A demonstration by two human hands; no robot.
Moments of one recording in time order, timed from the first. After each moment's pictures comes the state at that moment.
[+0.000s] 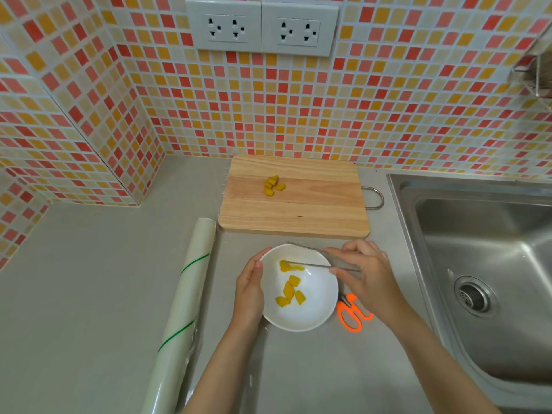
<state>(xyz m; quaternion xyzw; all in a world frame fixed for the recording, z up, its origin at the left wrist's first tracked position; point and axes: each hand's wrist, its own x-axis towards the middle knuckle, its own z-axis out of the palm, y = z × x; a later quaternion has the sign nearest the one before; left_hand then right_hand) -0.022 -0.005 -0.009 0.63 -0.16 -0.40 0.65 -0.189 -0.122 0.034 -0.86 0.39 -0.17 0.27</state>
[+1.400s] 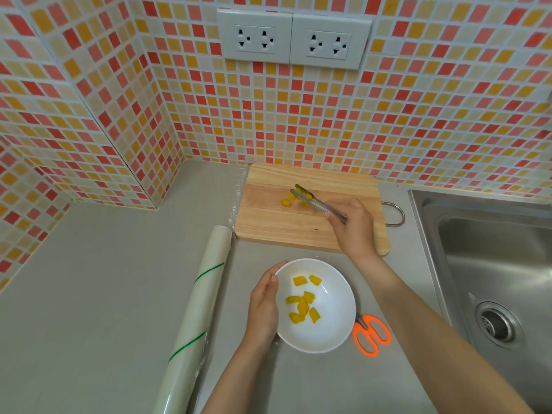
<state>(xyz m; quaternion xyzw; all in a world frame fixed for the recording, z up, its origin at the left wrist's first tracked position) -0.022 -0.003 -0.010 0.62 -0.13 -0.42 0.65 -0.086 -0.194 0.033 -0.80 0.44 -0.29 0.29</state>
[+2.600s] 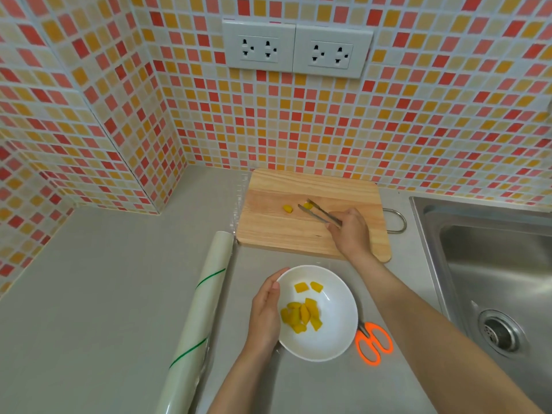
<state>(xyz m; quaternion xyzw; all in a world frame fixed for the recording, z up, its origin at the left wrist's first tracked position) -0.021 -0.005 -0.016 0.63 -0.15 -0.41 0.64 -0.074 -0.223 -0.002 -0.81 0.49 -0.18 0.25</state>
